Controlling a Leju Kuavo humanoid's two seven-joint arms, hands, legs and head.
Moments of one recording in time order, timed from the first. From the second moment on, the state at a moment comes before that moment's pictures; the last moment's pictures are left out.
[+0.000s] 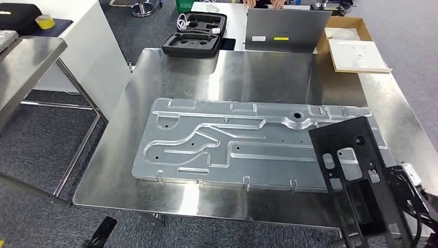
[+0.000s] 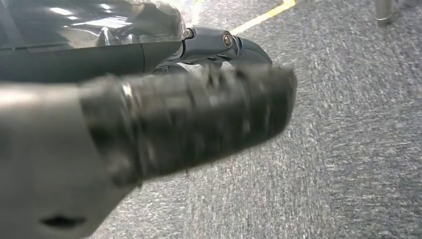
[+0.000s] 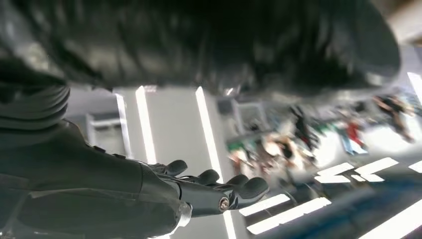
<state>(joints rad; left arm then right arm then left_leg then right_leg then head) -0.15 -0.08 1.32 -0.10 -1.55 0.31 -0.22 0.18 -0.65 -0.11 -1.70 0.98 -0.36 0.51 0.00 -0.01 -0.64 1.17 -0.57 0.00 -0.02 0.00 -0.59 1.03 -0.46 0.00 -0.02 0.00</state>
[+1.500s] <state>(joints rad) -0.16 -0.09 1.34 -0.10 -1.55 0.34 -0.19 0.16 -0.61 -0.05 -2.05 1.04 -0.43 0.51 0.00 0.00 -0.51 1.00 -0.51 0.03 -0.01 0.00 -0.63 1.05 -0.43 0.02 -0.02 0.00</state>
